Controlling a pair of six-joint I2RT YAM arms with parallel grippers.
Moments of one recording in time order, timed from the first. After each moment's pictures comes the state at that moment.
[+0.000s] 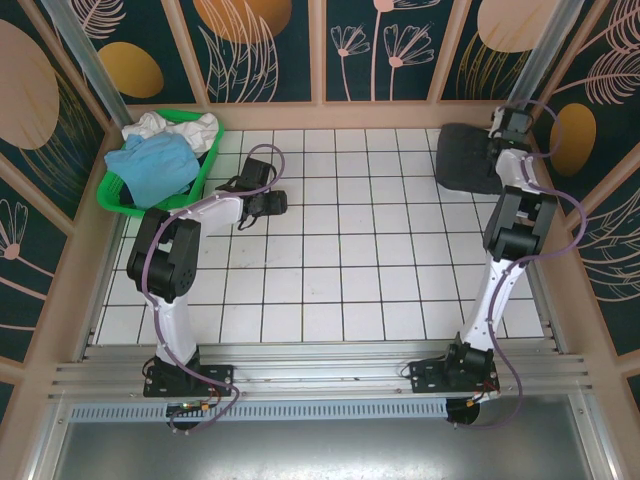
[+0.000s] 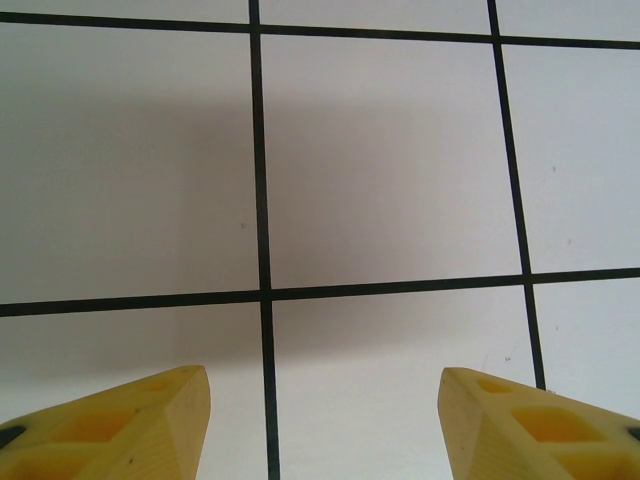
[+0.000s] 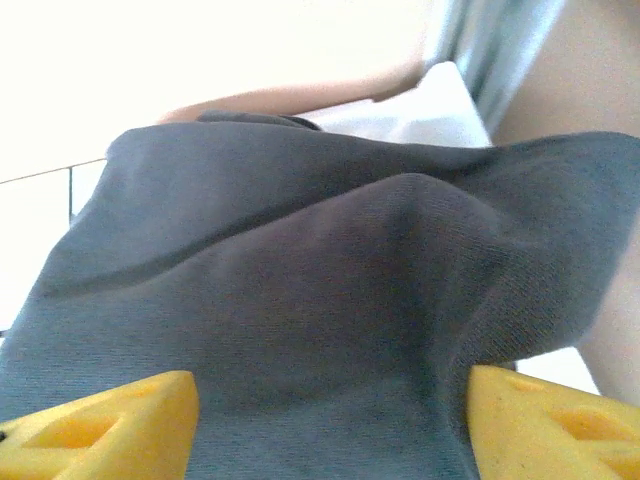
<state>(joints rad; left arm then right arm) -0.36 1.96 1.30 -0.27 -0.03 -0.37 -0.24 2.31 1.96 -0.32 -0.07 -0.02</state>
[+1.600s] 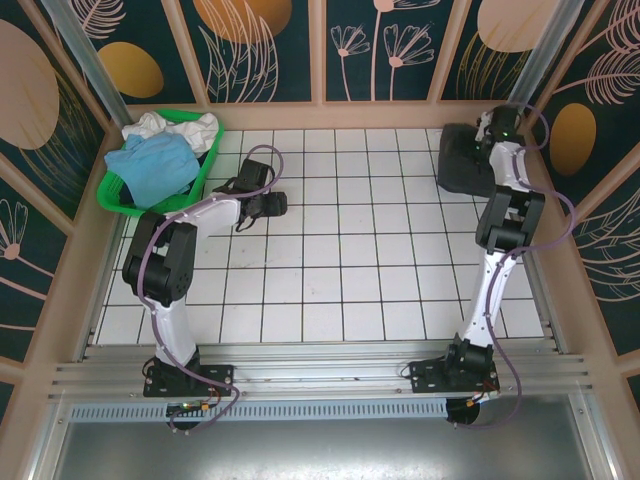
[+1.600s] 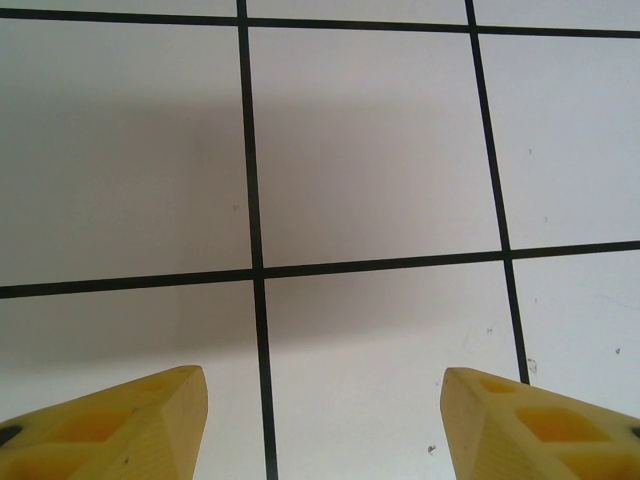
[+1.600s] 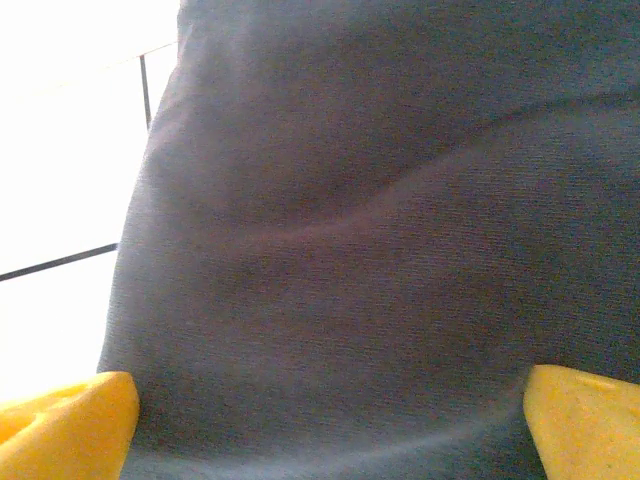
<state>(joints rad) -0.36 1.92 1.27 -0.27 -0.01 -0.35 -0.22 2.48 2.24 -0.66 -0.22 0.05</state>
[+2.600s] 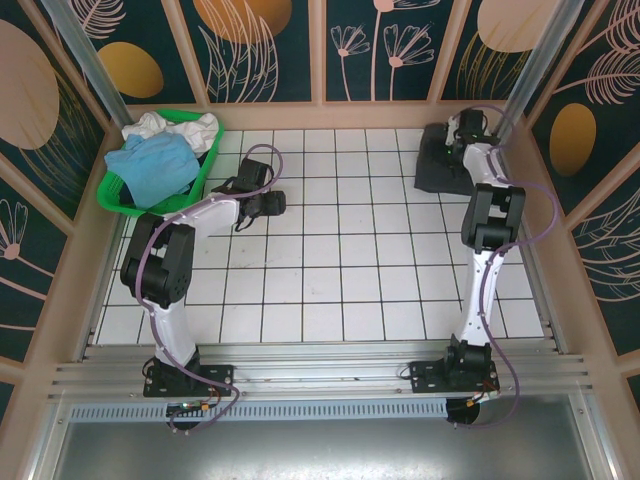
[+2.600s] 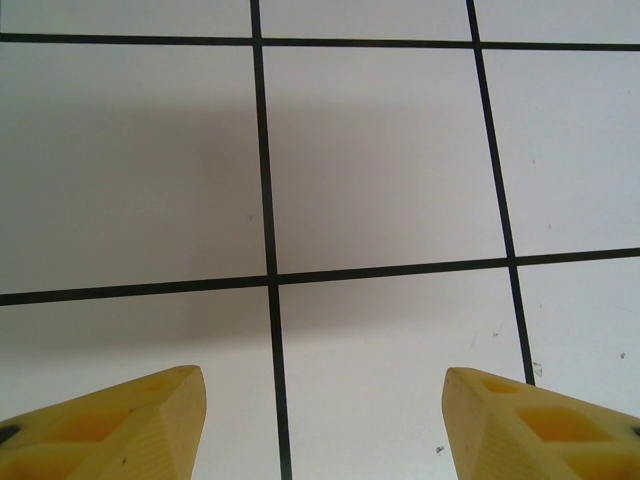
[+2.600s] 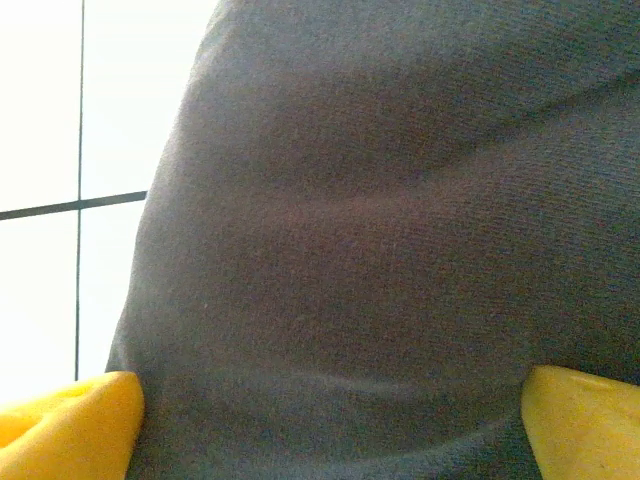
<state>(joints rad) -0.36 1.90 1.26 -0.27 -0.03 -0.34 -0.09 2.47 2.17 -0.62 -0.21 0.03</state>
